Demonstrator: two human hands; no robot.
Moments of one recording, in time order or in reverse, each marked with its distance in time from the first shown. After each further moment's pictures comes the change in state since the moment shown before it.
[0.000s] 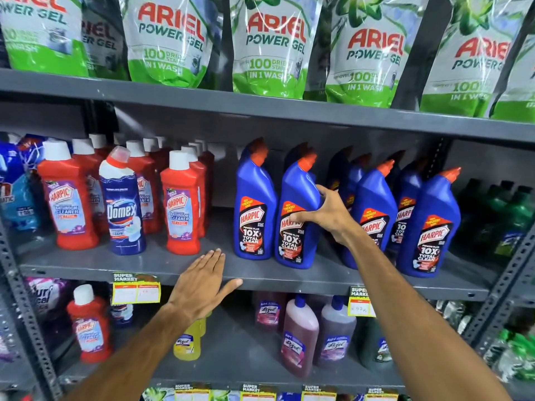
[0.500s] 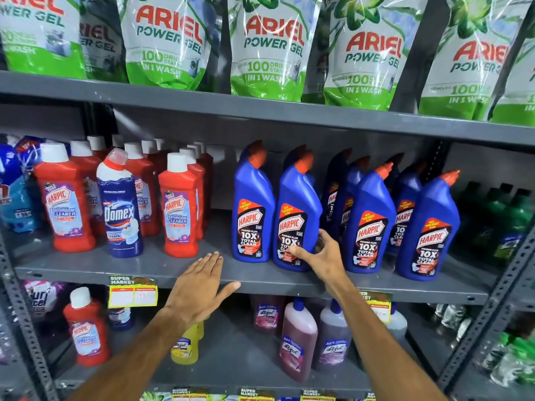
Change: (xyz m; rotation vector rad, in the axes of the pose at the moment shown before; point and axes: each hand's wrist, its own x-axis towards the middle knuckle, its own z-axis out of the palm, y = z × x) left_hand 0.001 -0.001 0.004 -0.019 0.022 -0.008; right_hand -0.052 0.095 0.034 0.129 0.202 0.088
